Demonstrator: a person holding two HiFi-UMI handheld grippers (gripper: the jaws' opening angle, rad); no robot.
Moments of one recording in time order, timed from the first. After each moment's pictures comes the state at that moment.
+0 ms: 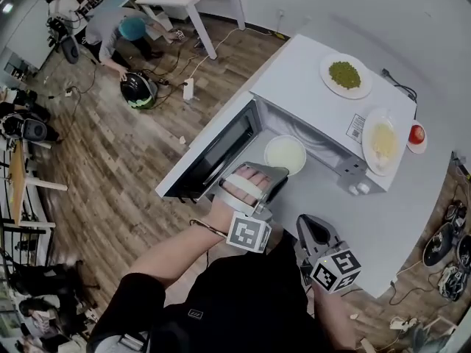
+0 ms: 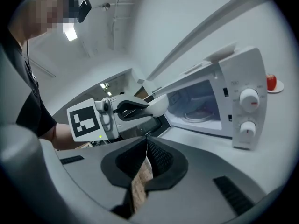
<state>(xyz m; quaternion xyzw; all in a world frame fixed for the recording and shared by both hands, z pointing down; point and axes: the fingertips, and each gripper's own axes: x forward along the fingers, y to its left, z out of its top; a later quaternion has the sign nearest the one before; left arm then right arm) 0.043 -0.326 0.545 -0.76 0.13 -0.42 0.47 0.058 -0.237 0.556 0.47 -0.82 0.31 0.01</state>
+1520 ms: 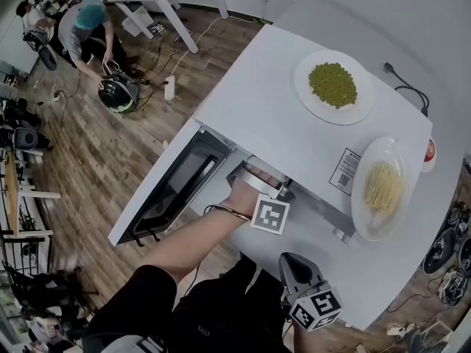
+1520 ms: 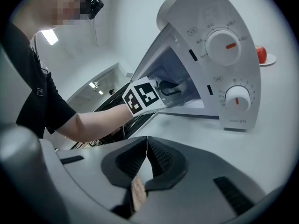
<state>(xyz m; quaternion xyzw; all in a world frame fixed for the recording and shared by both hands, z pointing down) 0.179 -0.454 0.676 -0.76 0.08 -0.44 0.47 0.096 -0.255 0.645 0.48 -0.78 0.39 0.02</state>
